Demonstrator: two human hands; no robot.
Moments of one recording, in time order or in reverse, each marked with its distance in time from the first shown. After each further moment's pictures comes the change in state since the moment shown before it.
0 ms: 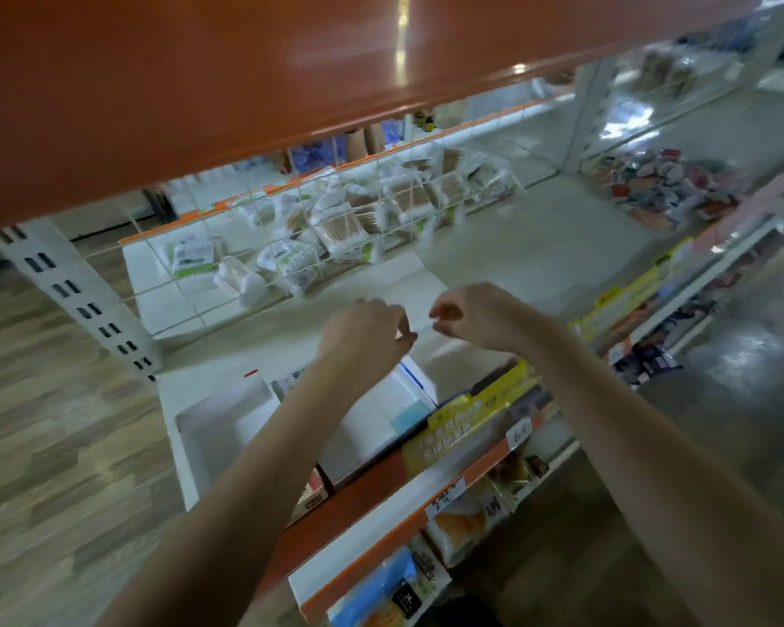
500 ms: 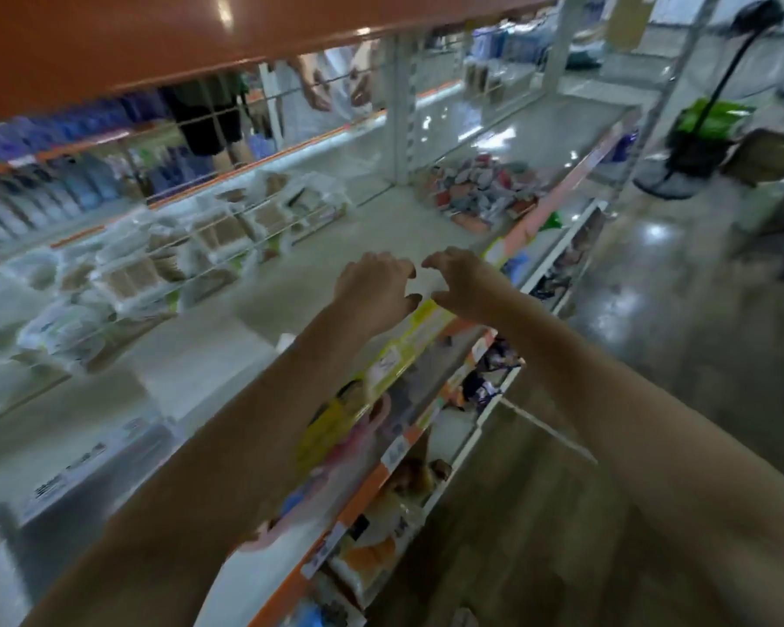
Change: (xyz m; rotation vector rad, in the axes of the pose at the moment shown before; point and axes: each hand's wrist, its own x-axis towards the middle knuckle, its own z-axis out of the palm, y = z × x) left_hand 0.152 0.203 0.035 0.076 0.047 0.314; right_hand -0.029 0.218 -0.075 -0.233 0.260 0.223
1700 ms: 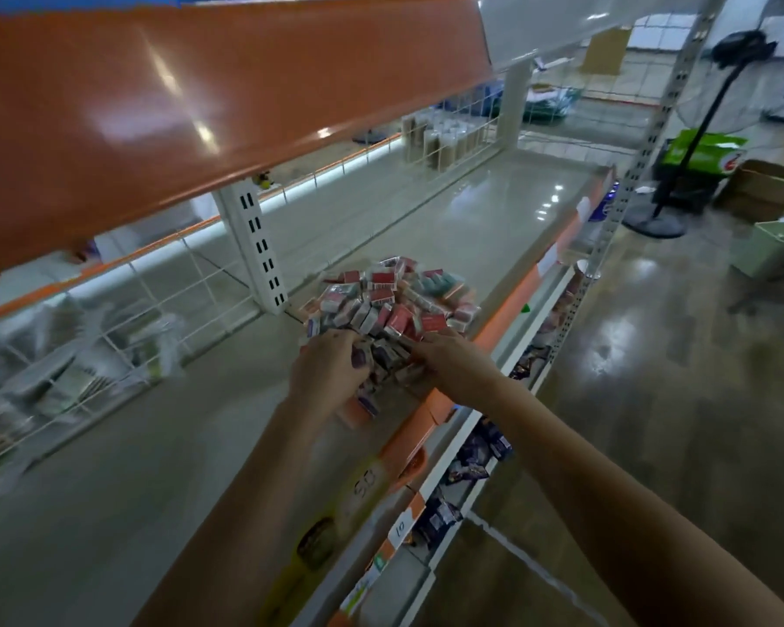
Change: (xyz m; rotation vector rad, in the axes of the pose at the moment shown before) left_hand 0.357 0.056 0.111 -0.245 0.014 -0.241; right_hand 0.218 0.313 0.010 -0.022 -0.036 -0.138
